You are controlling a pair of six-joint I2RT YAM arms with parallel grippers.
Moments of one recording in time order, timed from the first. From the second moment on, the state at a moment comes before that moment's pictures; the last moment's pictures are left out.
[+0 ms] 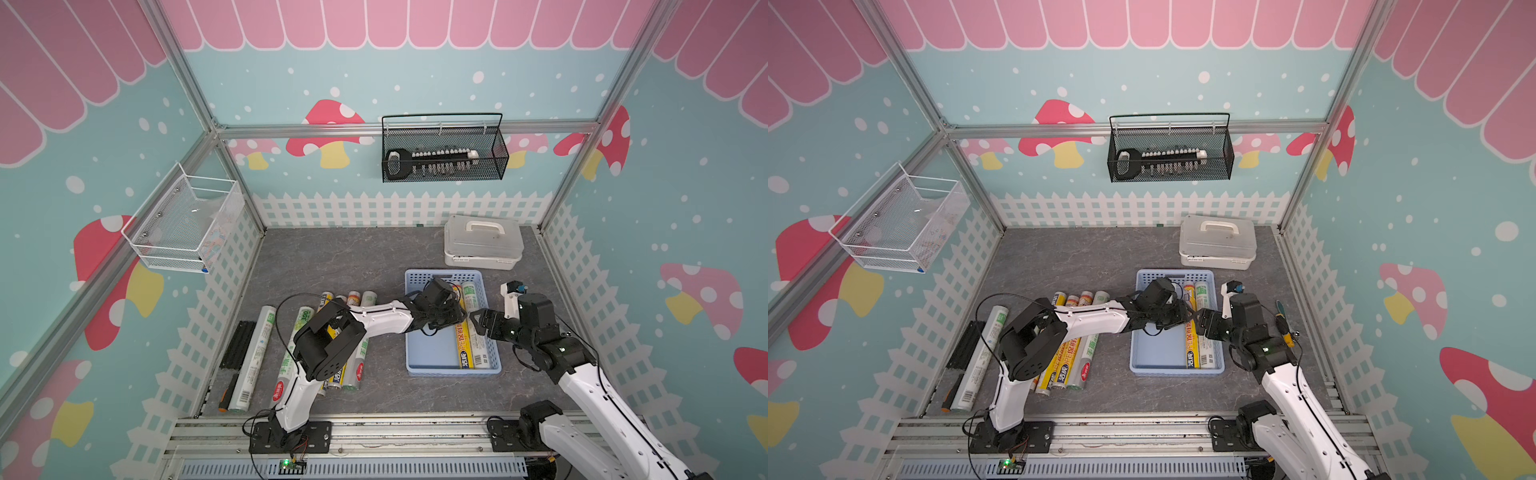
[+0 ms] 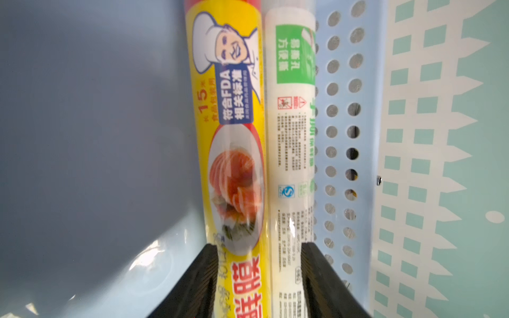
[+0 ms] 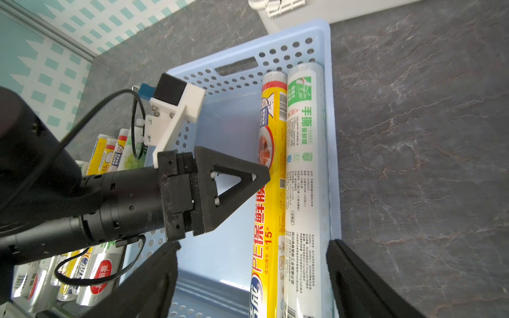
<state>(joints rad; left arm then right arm) -0.89 2.06 1.38 -0.03 0.23 -1.02 0.28 0.78 0.65 -0.55 -0.15 0.45</state>
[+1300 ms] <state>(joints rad) -0.70 1.20 0.84 -0.20 -0.16 -0.69 0.53 1.12 0.90 -0.27 -0.37 0.46</state>
